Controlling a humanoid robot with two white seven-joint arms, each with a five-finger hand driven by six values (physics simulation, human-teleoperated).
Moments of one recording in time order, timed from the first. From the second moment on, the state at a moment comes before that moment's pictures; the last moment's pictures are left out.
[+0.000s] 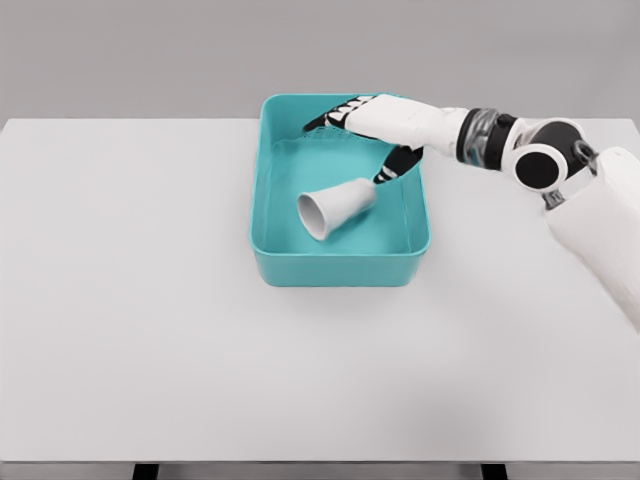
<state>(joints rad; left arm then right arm) 0.01 0.00 -0.10 -0.11 0.10 0.11 -0.10 -0.83 -0.45 0.63 -1.38 0.33 -0.31 0.61</state>
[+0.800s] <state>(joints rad) 0.01 0.00 -0.10 -0.11 0.10 0.11 -0.10 -0.22 -0.69 0.10 -1.70 -0.31 -0.30 0.61</state>
